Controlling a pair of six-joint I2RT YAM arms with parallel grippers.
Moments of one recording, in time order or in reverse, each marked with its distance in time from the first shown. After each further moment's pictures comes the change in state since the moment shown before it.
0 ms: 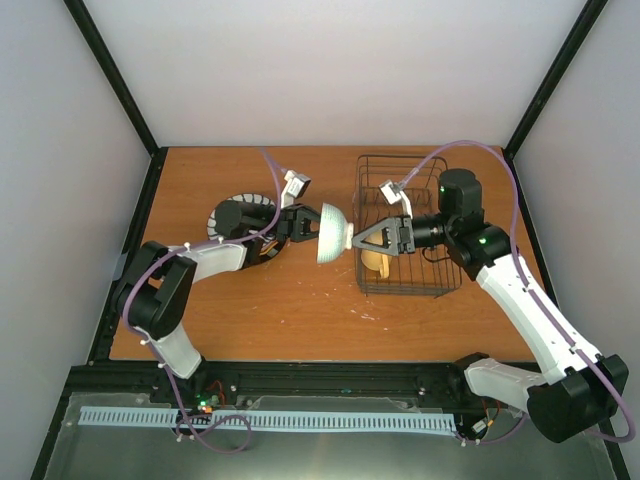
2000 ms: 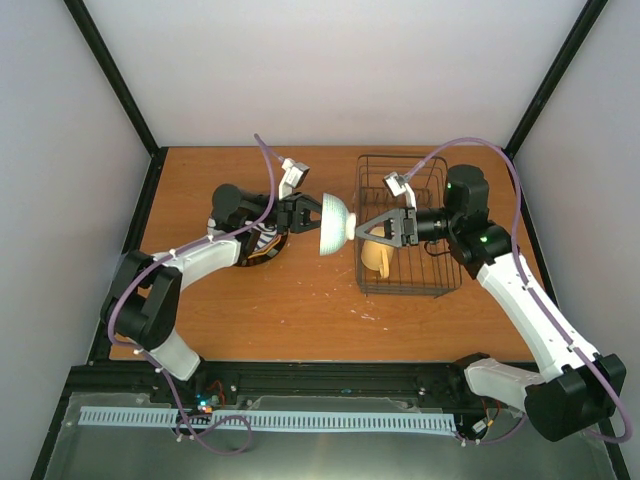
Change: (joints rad) left arm 0.010 -0.087 0.073 -0.268 -0.002 0.171; right arm -0.040 0.005 -0.007 0.114 -0.031 0.103
